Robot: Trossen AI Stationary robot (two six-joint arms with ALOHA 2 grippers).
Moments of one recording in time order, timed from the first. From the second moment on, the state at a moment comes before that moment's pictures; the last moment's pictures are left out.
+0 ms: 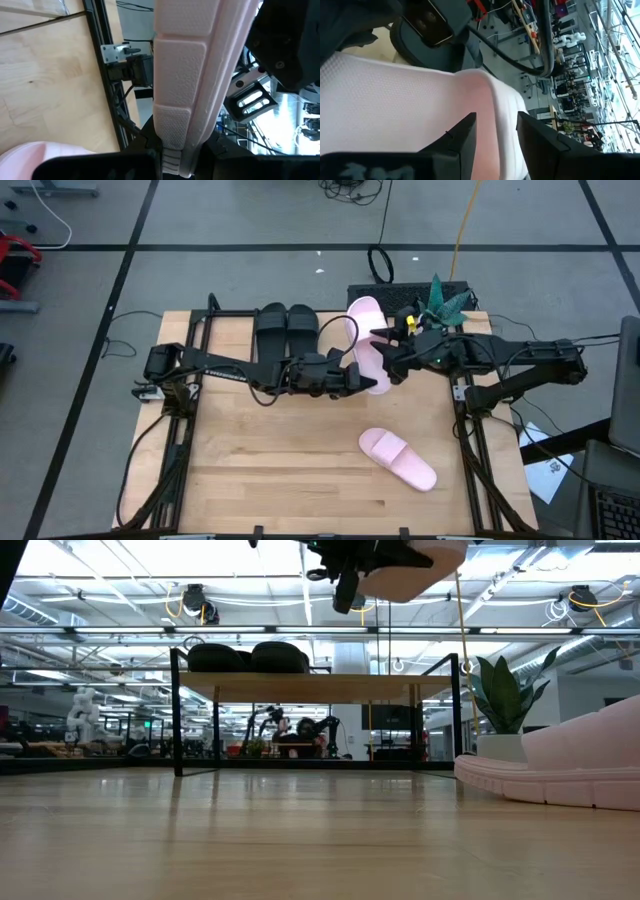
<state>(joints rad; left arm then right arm) -0.03 1.82 1.41 0.24 -0.09 -1.42 0.06 1.16 1.27 -0.59 0.61 -0.82</state>
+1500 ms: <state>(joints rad) -0.09 1.82 1.41 0.23 -0.02 -1.35 -0.03 1.16 1.27 -0.60 0.71 -0.83</state>
